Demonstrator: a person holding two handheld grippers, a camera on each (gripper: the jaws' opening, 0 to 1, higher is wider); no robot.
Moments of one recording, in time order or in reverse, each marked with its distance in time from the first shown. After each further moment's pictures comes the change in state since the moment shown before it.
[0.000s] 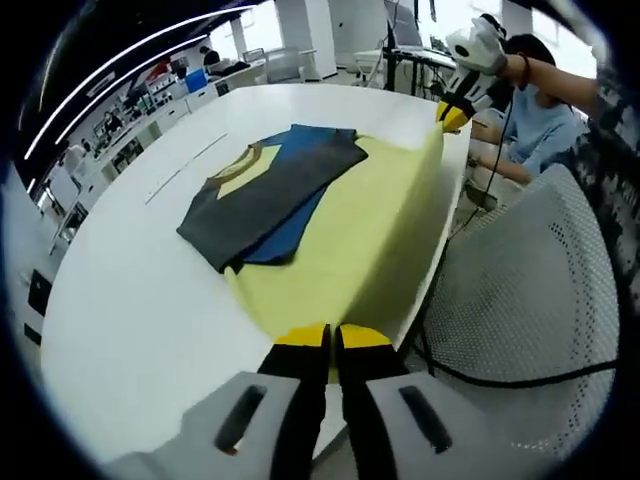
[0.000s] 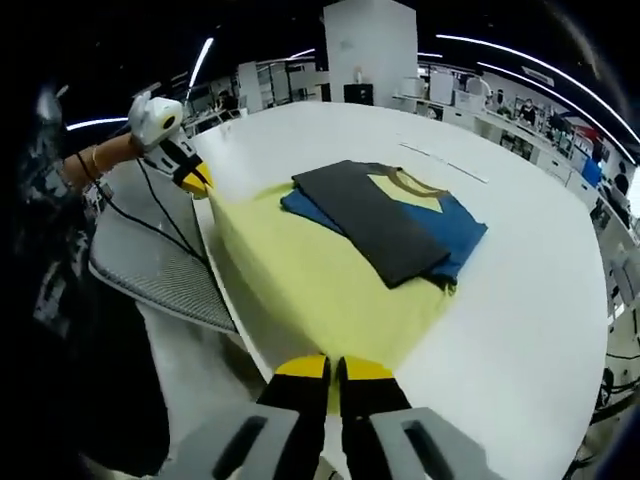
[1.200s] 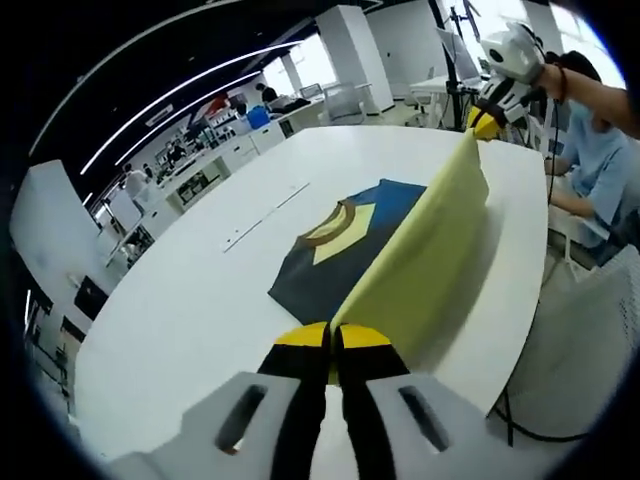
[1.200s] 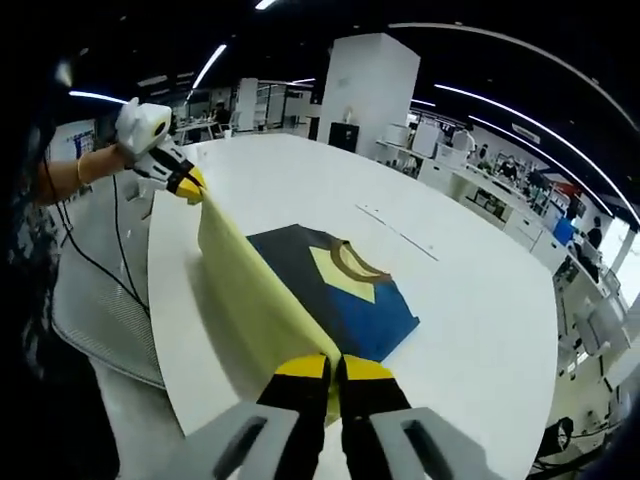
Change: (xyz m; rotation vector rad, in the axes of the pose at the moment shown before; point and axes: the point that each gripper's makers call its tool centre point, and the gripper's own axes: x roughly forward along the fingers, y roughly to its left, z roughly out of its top) left arm -0.005 0.094 0.071 -0.015 -0.151 0.295; right arm -0.007 -0.075 0.103 -0.120 -0.159 -0.172
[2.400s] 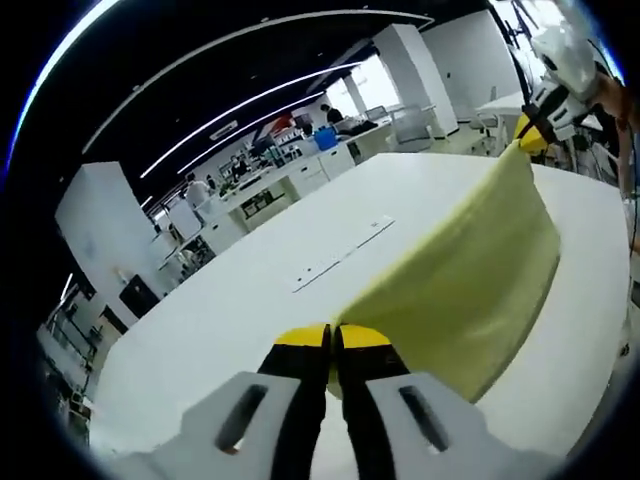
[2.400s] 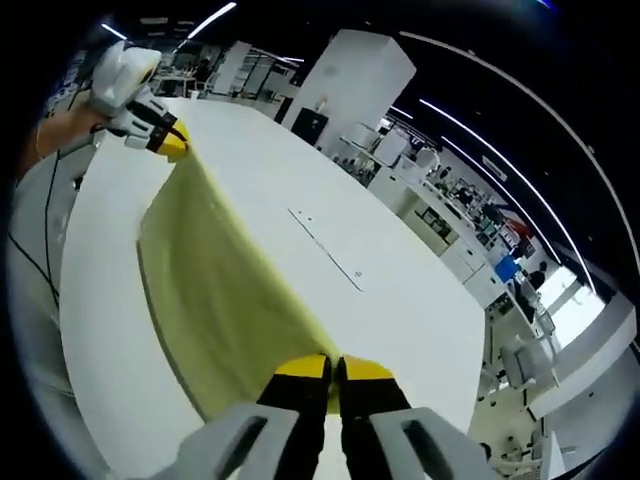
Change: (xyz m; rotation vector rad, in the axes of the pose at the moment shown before) left arm 0.062 0.089 0.059 -0.022 -0.091 0.295; right arm 0.046 -0.094 0.057 -0.194 0.086 -0.304
